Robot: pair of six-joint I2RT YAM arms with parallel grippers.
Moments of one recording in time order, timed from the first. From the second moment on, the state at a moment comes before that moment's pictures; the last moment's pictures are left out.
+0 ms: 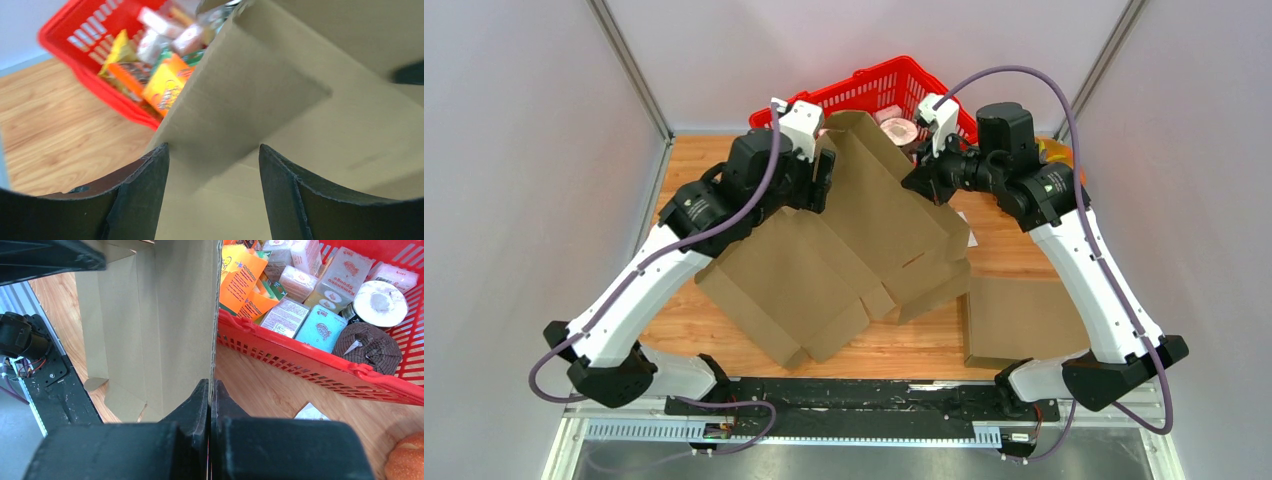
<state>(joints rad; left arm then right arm) -0.81 1.31 1.75 -0.85 -0.28 -0.16 0.48 1.36 1.74 -0.85 -0.44 -0.17</state>
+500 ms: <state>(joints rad) -0.55 1.42 1.90 -0.91 -0.32 -0.09 0.48 1.34 1.74 -0.83 -0.55 -0.19</state>
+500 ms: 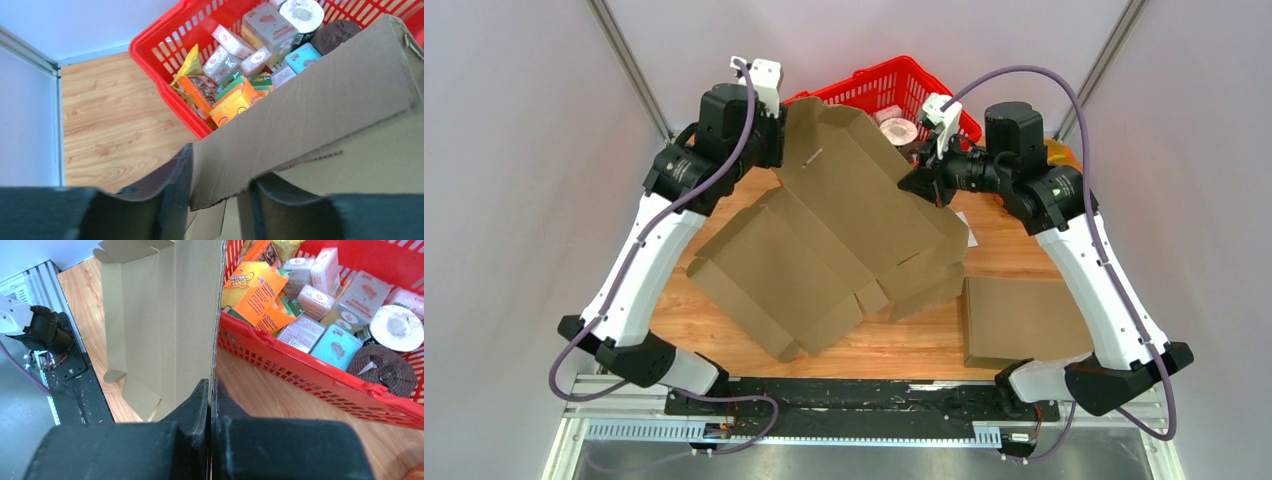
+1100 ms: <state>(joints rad) -0.42 1.38 1.88 -0.91 0.09 -0.16 0.48 1.36 1.74 -0.84 -0.53 -0.20</state>
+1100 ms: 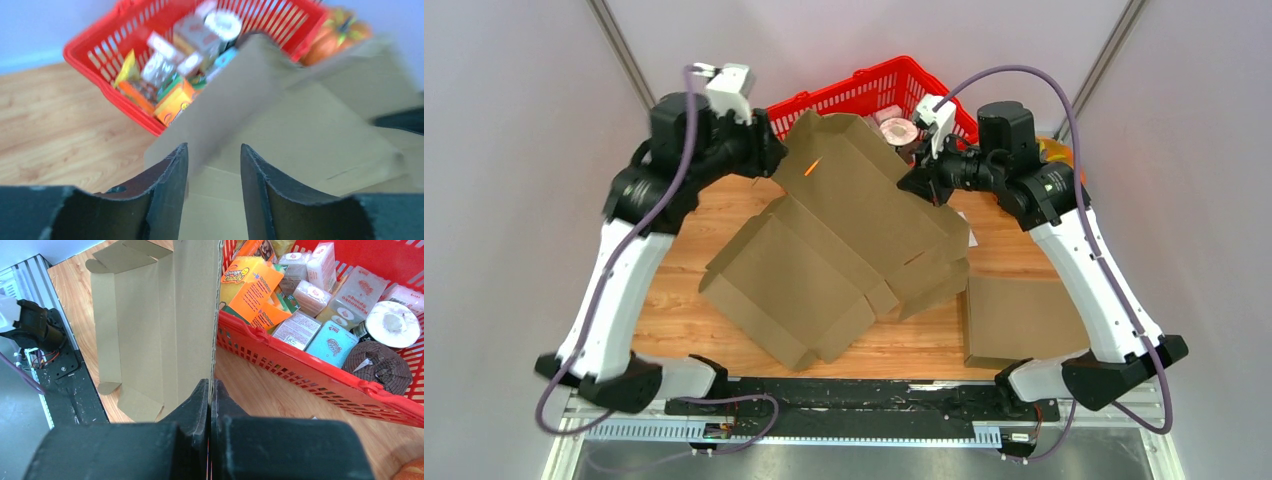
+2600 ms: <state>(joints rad) -0.75 1.50 2.25 -0.80 -0.28 -0.04 0.48 1.38 1.76 -0.84 -0.51 -0.20</state>
